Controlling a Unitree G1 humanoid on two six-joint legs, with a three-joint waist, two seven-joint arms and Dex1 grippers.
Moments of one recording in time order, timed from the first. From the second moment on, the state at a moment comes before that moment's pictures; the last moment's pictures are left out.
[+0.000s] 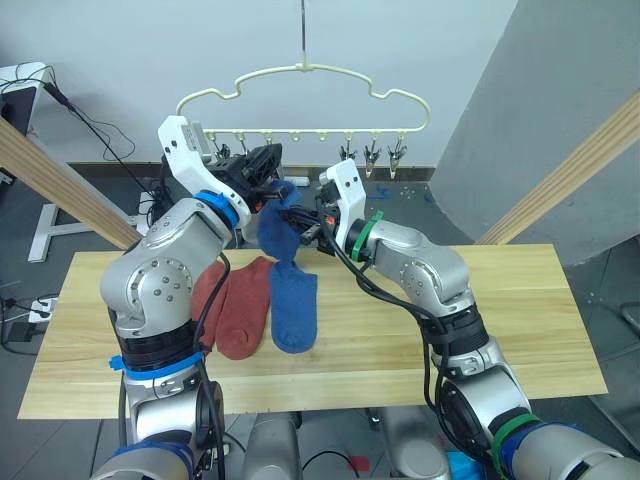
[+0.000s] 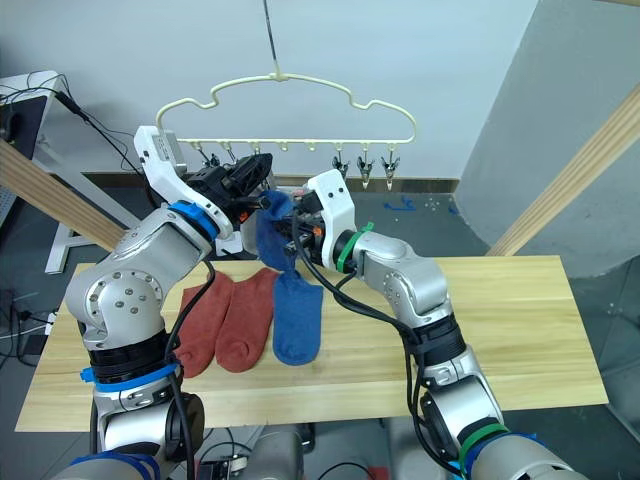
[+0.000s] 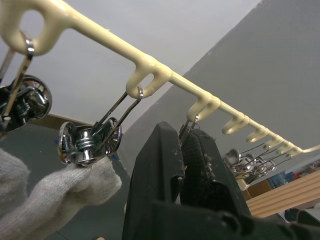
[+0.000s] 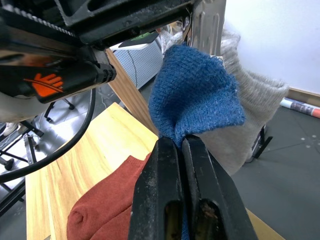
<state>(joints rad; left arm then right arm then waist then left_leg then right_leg) -0.67 0.29 0.30 -0.31 -0.75 0.92 -0.08 -0.81 0.04 0.16 0.06 0.37 0.75 0.47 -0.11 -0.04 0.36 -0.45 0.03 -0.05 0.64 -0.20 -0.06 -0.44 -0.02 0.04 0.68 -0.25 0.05</state>
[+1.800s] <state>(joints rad) -0.66 0.31 0.28 -0.31 -0.79 0.92 -0.07 -0.88 0.02 0.14 0.16 0.37 0.68 0.48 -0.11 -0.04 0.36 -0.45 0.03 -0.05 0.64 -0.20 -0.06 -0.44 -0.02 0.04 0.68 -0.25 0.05</state>
